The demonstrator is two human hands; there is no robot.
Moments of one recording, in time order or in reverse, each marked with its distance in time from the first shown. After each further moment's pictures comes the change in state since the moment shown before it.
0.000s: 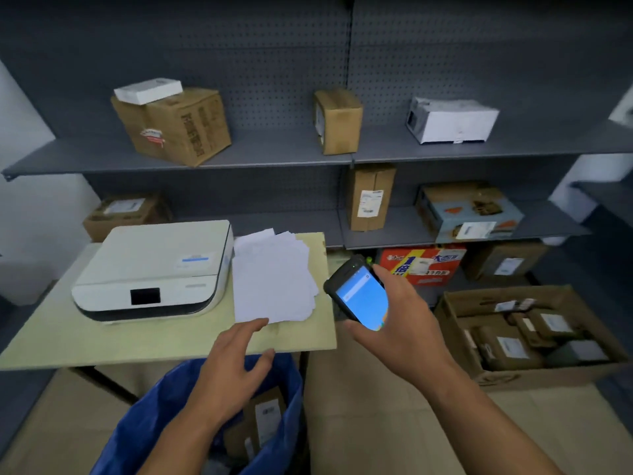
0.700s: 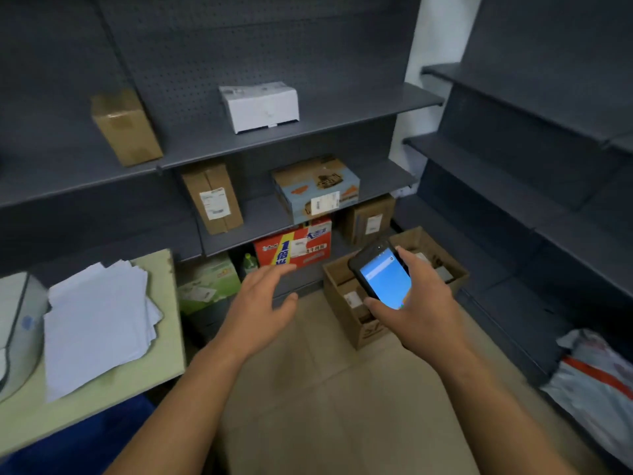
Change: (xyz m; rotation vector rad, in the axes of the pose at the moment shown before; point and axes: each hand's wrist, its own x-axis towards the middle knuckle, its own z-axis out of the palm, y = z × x) left_hand 0.080 0.336 0.243 -0.027 -0.264 0.431; right_hand -0.100 0.279 -0.247 -0.087 0.308 0.414
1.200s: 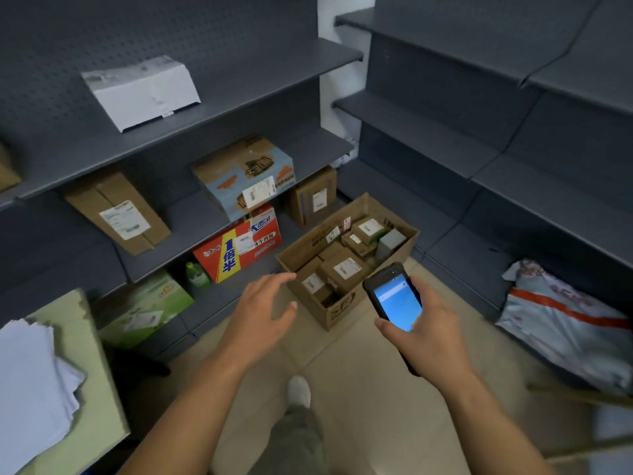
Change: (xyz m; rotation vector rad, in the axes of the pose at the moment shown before) left_hand 0.089 0.029 0.107 -0.054 -0.244 0.100; right_hand -0.005 0.111 -0.013 0.014 0.071 0.382
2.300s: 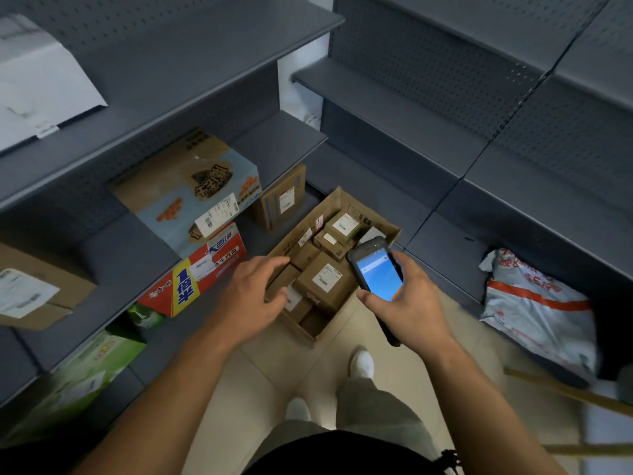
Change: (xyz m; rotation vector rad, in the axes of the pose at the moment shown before) left_hand 0.299 -0.106 -0.012 0.002 -0.281 0.117; right_hand 0.260 -0.063 0.099 -0.053 0.001 0.218
